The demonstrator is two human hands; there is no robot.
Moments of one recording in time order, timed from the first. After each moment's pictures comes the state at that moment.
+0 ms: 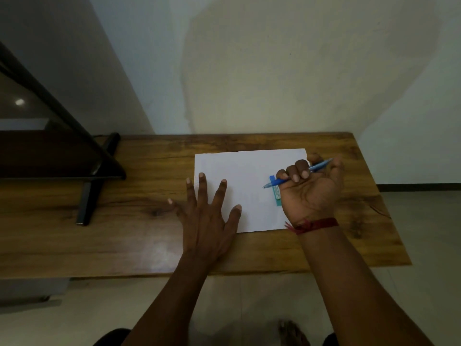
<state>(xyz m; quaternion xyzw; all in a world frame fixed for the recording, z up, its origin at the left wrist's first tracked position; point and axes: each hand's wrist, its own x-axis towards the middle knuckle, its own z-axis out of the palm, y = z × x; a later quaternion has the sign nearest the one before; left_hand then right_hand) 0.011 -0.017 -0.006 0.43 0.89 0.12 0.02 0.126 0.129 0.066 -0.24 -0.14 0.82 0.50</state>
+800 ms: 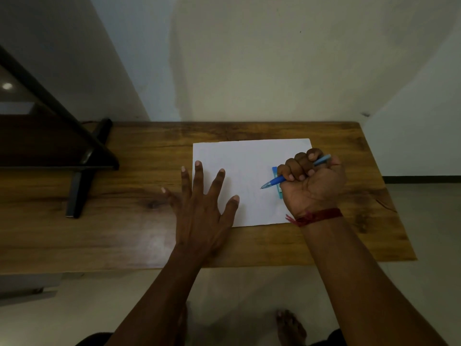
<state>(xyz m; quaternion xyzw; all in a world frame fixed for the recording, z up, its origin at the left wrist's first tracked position) -0.001 -0.020 -0.004 0.43 0.89 0.13 0.04 0.120 0.134 0.055 -0.24 -0.14 0.84 0.46</state>
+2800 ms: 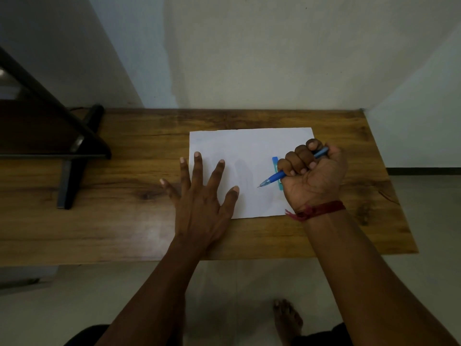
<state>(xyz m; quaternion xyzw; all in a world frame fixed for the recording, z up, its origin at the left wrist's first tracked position) 0.000 -0.017 -0.015 0.43 0.89 0.15 0.05 0.121 0.133 0.050 -0.25 -0.16 0.84 0.44</state>
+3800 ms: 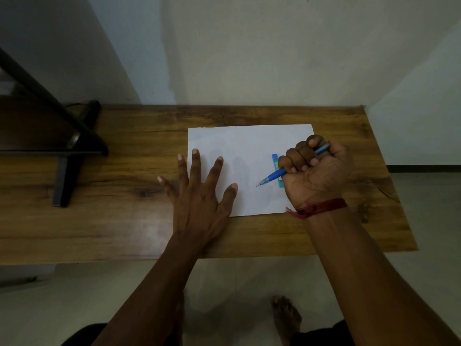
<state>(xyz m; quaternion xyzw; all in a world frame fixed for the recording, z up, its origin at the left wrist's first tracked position) 0.000 -0.017 -0.016 0.43 0.89 0.15 0.05 0.124 0.134 0.052 -0.25 -0.17 0.84 0.44</state>
